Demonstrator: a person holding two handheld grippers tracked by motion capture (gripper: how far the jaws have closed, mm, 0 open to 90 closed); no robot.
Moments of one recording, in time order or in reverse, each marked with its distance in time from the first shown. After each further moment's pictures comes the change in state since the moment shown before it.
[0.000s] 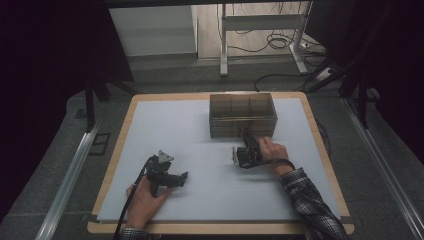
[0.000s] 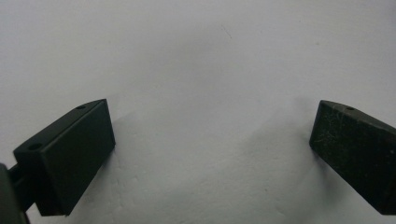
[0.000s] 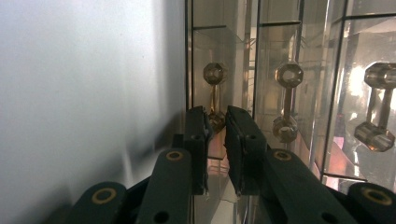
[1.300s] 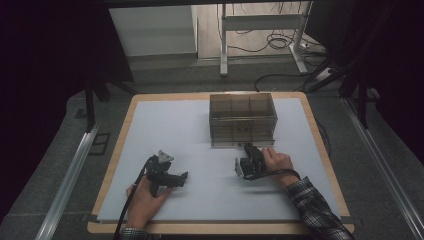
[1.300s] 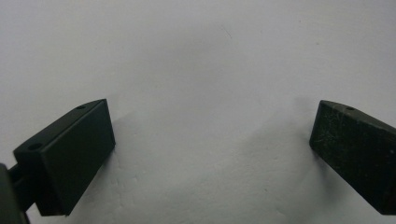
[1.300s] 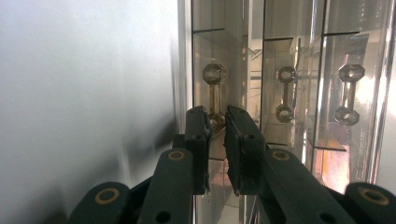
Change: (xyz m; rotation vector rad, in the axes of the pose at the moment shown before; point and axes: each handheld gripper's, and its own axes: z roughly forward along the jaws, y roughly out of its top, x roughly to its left) left arm 0.000 0.000 0.000 0.000 0.001 0.000; right arm 0.011 -0.003 -0.039 -0.061 0.026 0.024
